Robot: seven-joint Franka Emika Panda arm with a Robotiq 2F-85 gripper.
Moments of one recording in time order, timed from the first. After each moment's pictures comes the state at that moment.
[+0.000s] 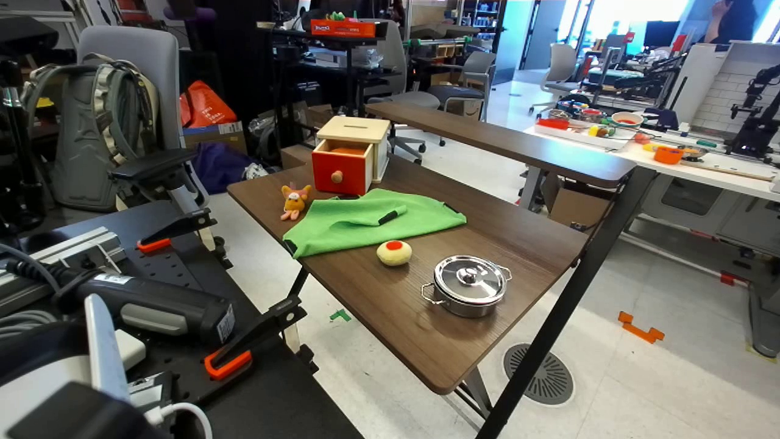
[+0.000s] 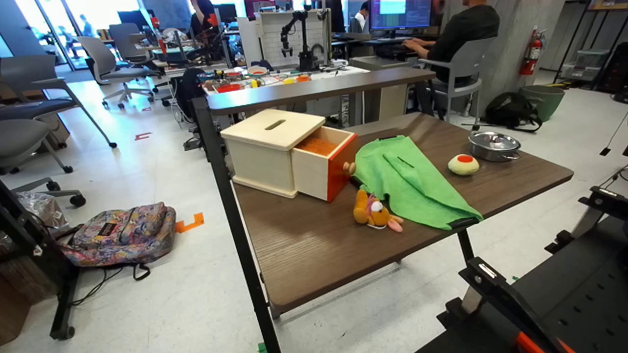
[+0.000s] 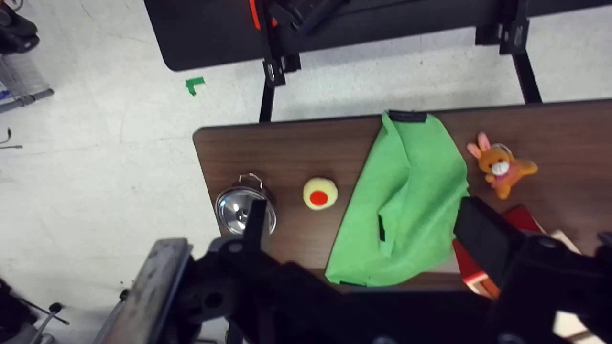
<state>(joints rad) -0.07 -0.68 0.16 -2.74 -0.16 2.20 0.26</state>
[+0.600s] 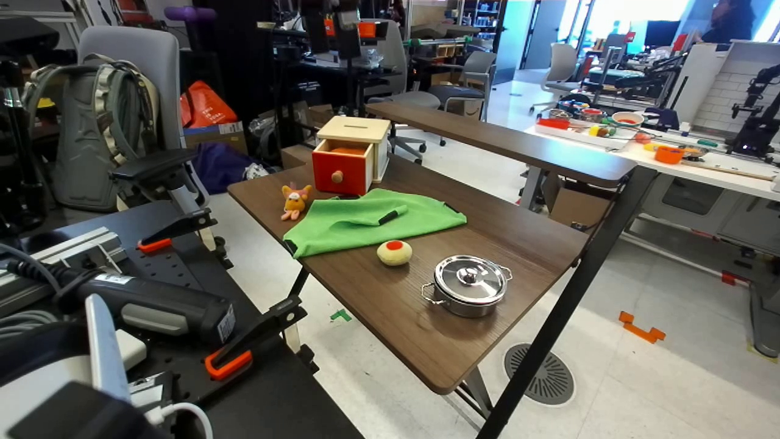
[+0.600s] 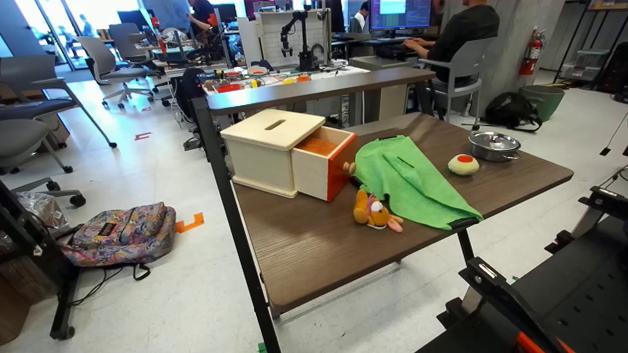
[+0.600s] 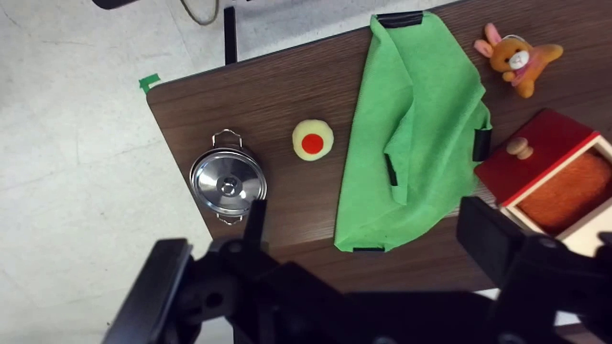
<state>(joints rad) -0.09 -0.21 0.01 -2.47 -0.11 2.38 0.25</state>
